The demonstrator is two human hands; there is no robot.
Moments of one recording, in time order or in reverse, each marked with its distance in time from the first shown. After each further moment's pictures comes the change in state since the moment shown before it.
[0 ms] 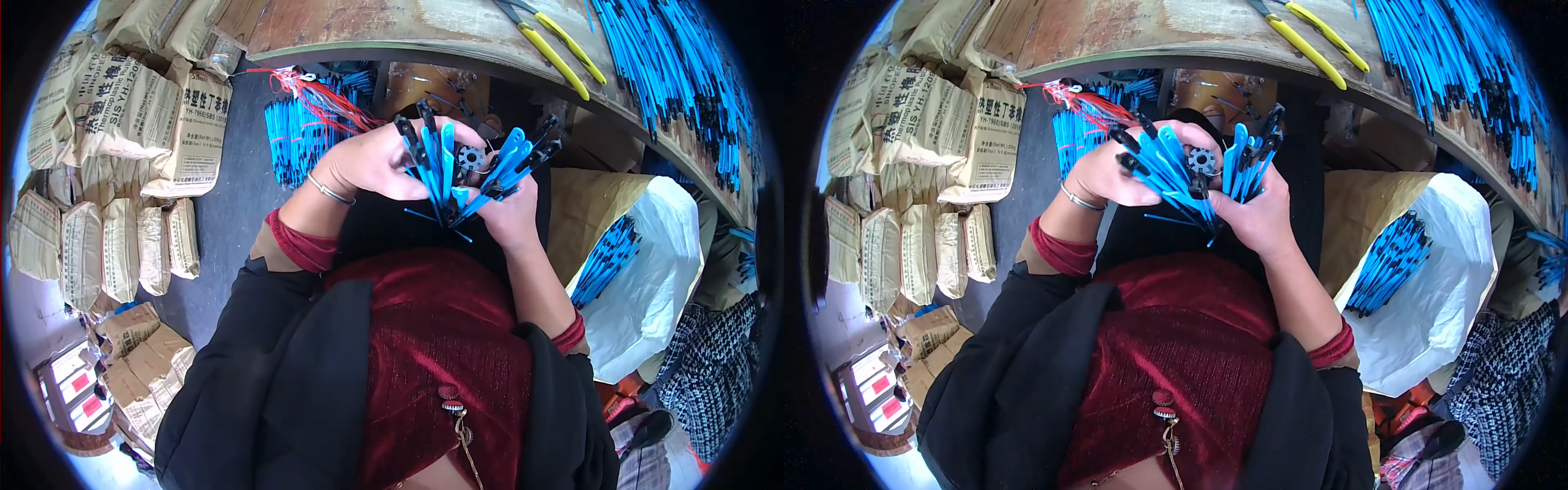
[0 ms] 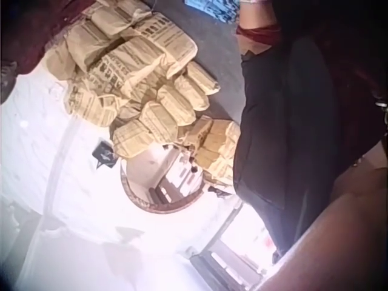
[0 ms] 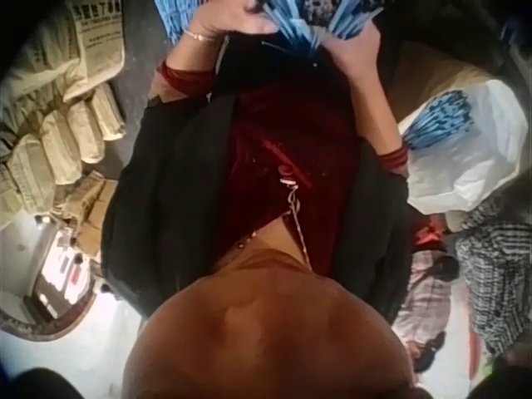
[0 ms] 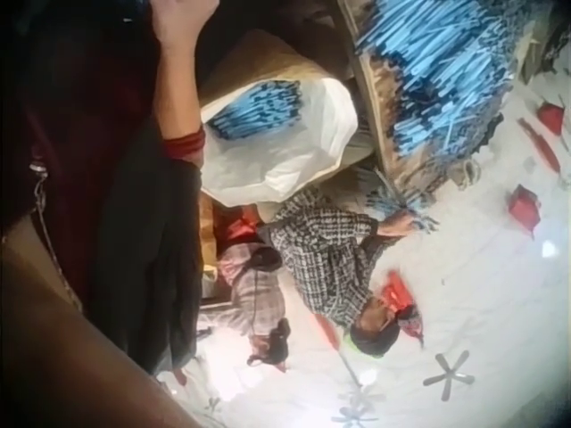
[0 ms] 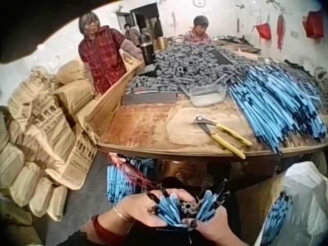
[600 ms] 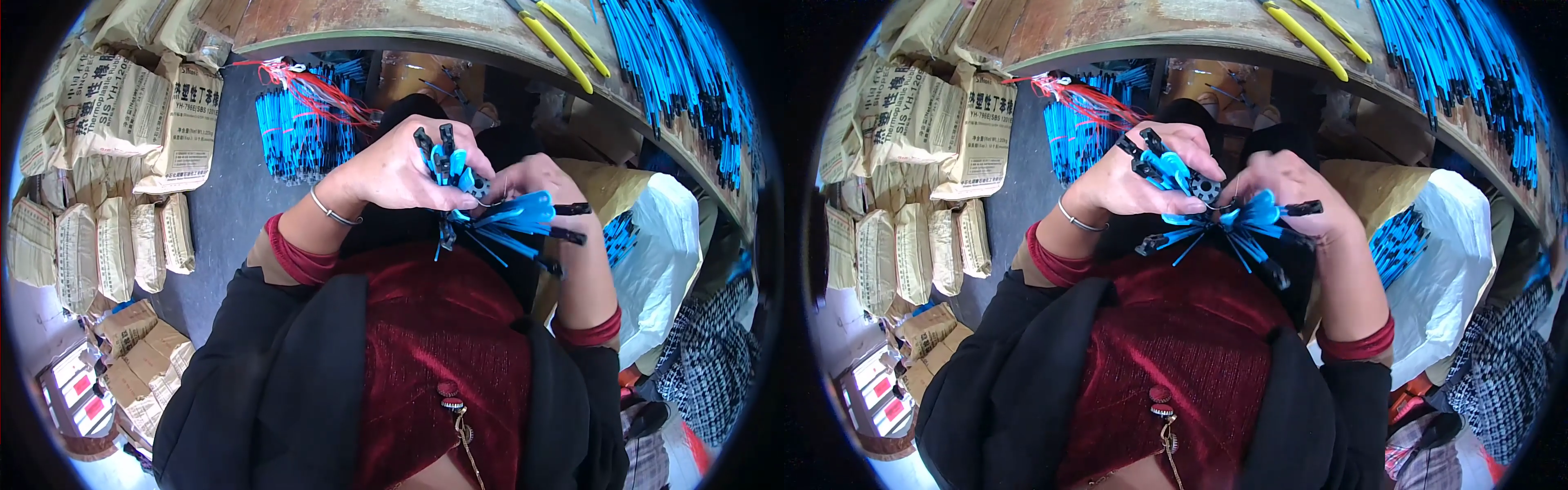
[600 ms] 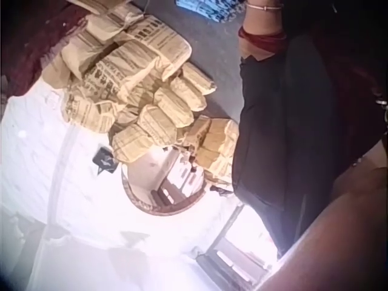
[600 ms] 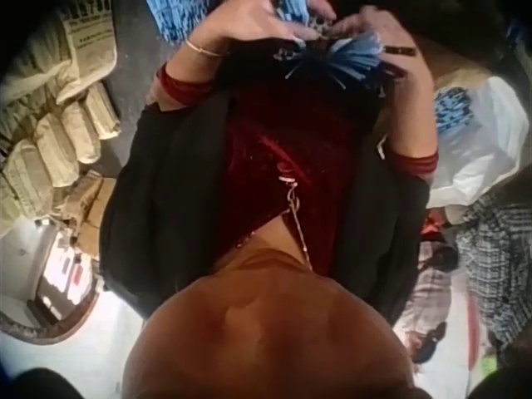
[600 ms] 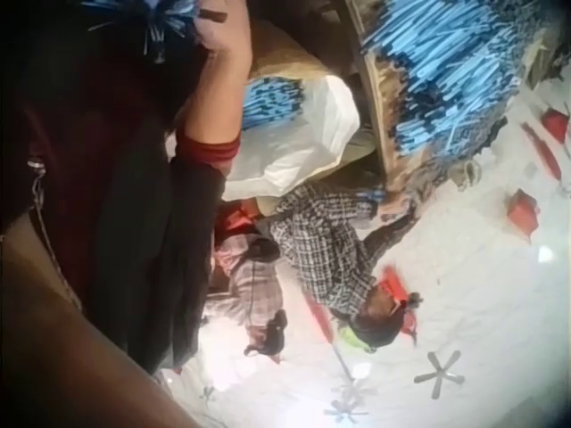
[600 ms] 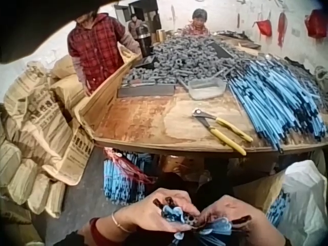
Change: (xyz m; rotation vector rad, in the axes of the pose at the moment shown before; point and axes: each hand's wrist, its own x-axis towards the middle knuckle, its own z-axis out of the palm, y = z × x) left_hand 0.010 0.001 0.017 0.318 0.104 -0.014; right_hand 0.034 -0.038 -0.052 0.309 -0.662 0.372
